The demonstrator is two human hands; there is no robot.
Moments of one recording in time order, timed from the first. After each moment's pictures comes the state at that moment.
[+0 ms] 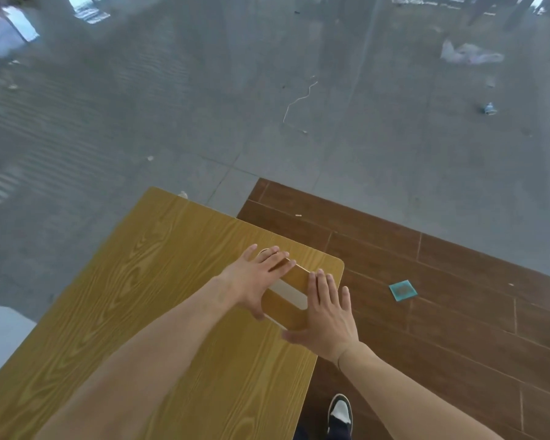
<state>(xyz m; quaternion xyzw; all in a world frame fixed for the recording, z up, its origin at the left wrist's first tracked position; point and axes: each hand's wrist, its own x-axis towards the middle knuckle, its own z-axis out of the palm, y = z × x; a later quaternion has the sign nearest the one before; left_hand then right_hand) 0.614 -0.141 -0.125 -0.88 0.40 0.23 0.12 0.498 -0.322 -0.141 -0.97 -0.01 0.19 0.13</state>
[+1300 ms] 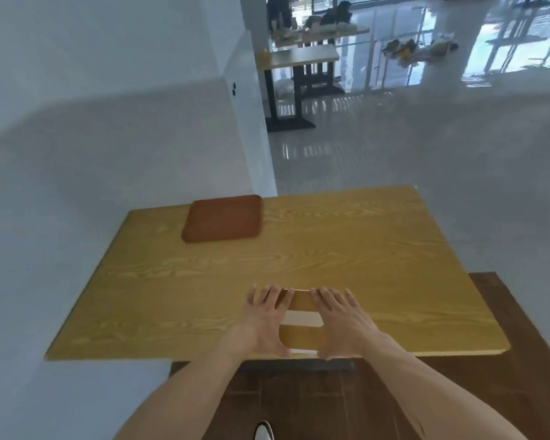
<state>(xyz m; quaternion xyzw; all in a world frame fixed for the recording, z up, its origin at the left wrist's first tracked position) 0.177 -0.154 -0.066 -0.94 -0.30 0.18 0.00 0.360 -0.265 -0.081 -0.72 -0.68 0.14 -0.02</state>
